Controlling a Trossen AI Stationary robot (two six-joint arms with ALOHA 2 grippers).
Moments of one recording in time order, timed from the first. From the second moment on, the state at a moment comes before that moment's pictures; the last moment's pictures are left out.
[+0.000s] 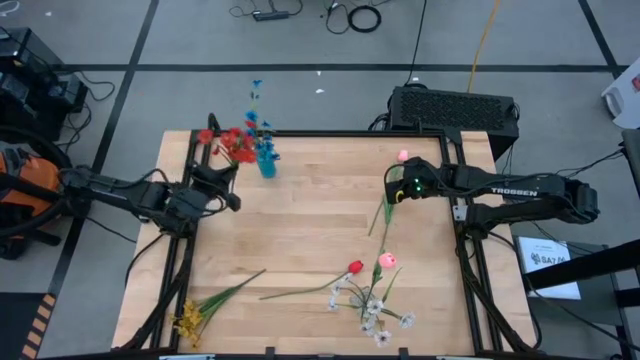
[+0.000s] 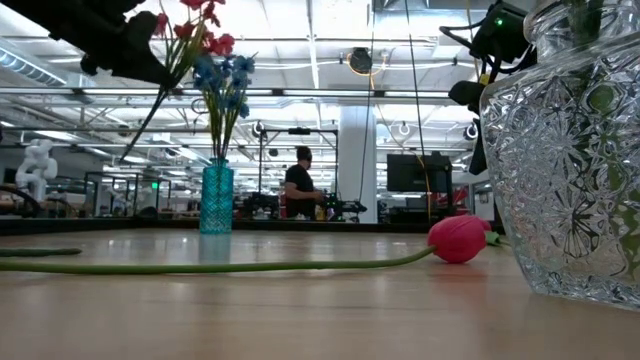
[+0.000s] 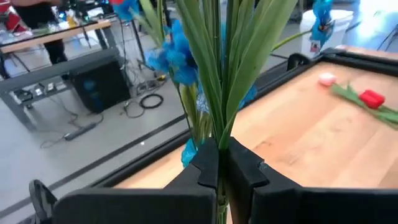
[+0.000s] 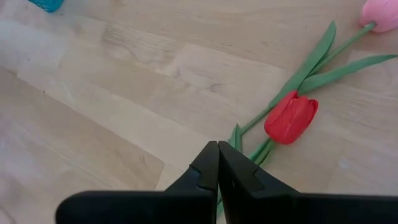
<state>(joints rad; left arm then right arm) -0.22 0.61 0.55 -0.47 -1.07 -0.38 -0.31 1.01 0.62 -0.54 0.16 0.90</state>
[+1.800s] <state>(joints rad) 0.57 0.13 0.10 0.31 -0.11 0.09 -0.31 1.01 0.61 -0.41 0.15 0.82</state>
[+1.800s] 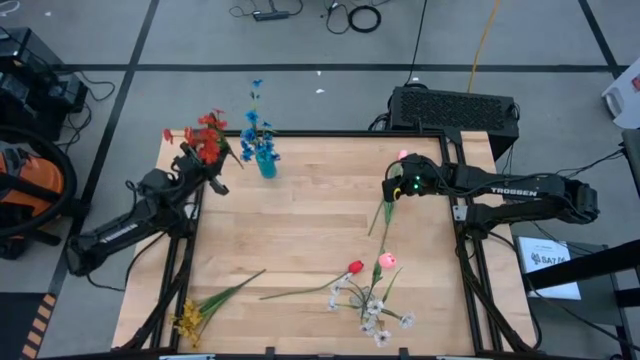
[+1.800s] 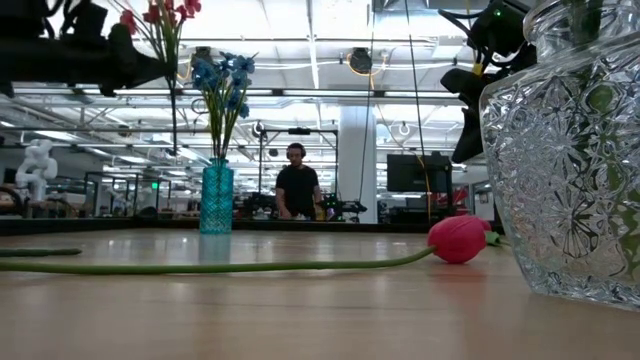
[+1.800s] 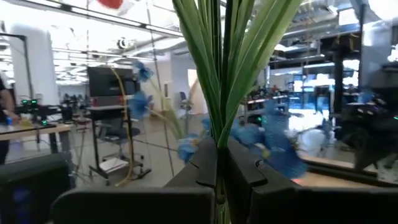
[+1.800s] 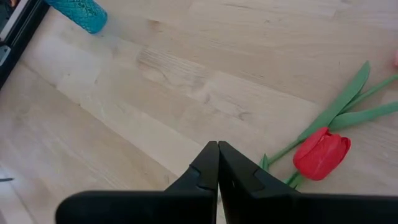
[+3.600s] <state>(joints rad) 0.94 1.05 0.17 0.94 0.39 -0.10 -0.31 1.01 0.61 -0.41 0.15 0.85</state>
